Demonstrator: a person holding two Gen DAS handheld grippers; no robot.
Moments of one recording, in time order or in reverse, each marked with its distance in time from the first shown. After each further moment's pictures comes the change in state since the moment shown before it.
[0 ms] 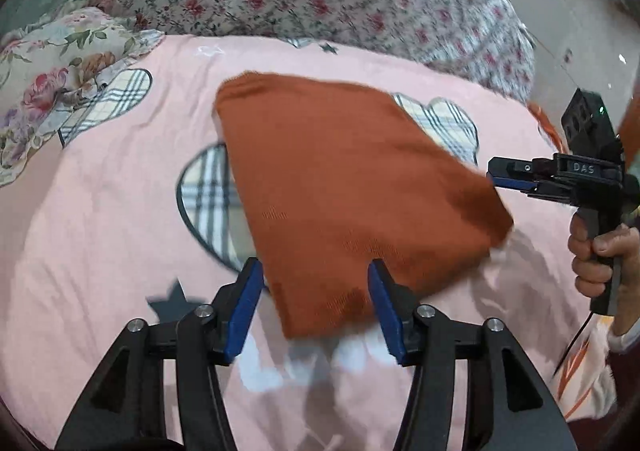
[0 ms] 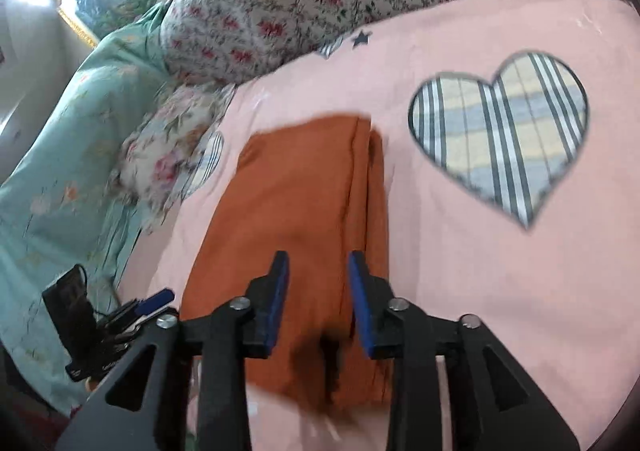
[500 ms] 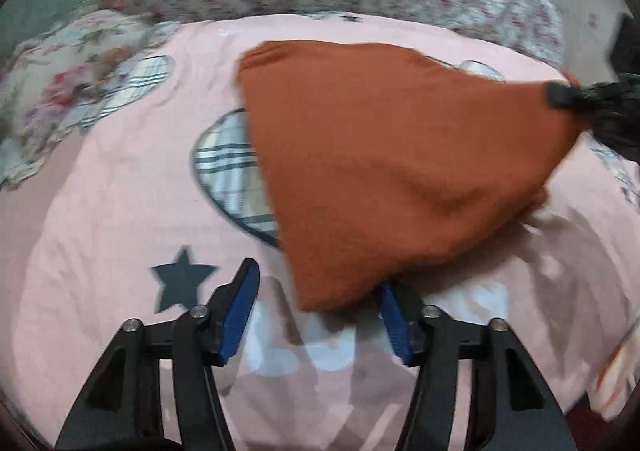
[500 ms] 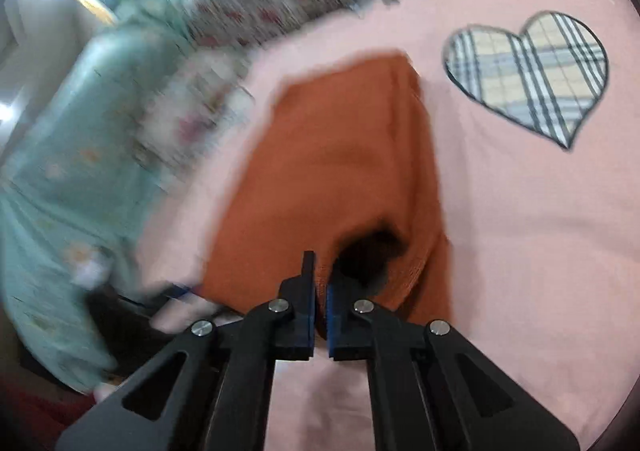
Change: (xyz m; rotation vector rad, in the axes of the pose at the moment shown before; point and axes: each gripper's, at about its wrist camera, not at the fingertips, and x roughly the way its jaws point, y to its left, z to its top) left arm 0.026 0.000 -0.015 0.021 0.036 0.189; right arm -0.006 0.018 -0.013 0.016 -0.019 0.146
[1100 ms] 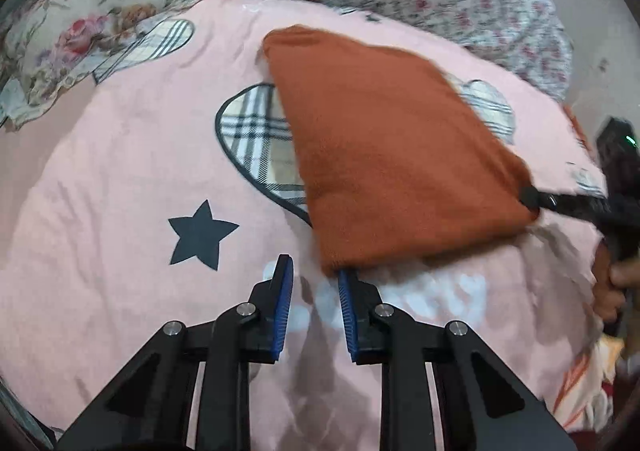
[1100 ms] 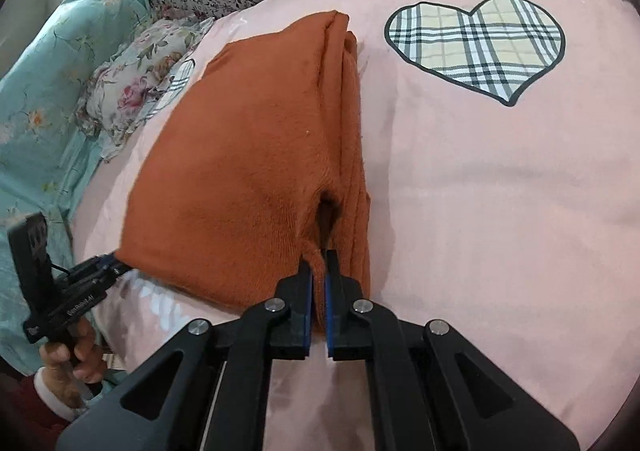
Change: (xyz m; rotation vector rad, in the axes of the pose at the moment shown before) left arm -0.029 0.024 -0.012 -0.110 0.034 -0.150; right arm 0.016 -0.032 -0.031 -0.055 0.126 -0.272
